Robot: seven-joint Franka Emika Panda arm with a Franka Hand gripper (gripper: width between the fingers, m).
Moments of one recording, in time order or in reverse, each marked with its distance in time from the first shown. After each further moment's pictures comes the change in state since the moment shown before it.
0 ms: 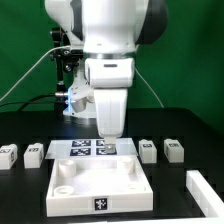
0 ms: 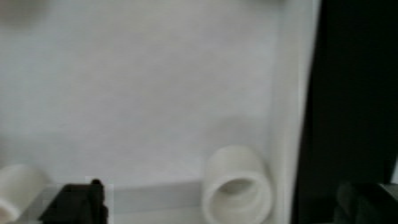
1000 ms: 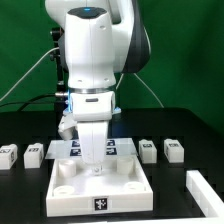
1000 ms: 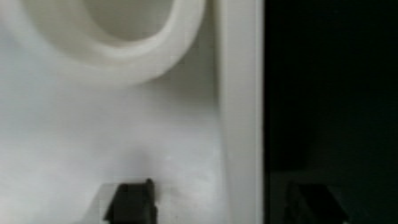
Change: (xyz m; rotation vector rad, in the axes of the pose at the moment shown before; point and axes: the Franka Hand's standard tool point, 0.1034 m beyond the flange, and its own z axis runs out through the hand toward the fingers) arm -0.016 -0.009 0.050 -0.005 0.029 0.039
